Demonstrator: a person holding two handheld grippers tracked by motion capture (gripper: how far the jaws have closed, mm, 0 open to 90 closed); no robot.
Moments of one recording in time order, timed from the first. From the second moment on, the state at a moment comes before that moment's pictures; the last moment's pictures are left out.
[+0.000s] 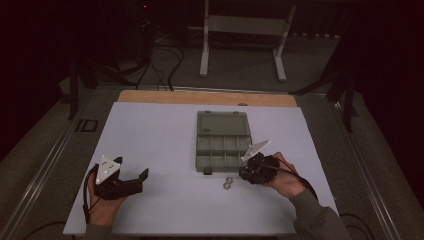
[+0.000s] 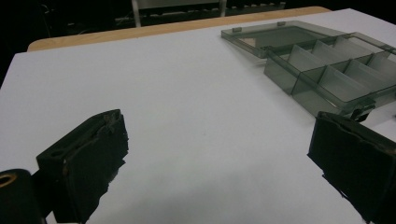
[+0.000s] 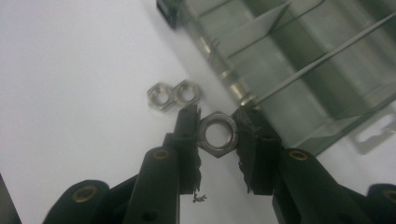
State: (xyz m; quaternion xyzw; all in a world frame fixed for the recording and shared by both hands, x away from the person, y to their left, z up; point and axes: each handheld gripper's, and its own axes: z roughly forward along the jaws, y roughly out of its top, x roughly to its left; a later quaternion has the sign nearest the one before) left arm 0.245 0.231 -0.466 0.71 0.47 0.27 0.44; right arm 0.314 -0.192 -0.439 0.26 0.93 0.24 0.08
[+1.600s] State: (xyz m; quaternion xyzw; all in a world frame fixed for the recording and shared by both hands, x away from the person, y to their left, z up) left arm 0.246 0.230 -0.468 0.72 0.47 0.27 0.44; right arm 0.385 -0.196 -0.403 0.33 0.90 0.27 0.12
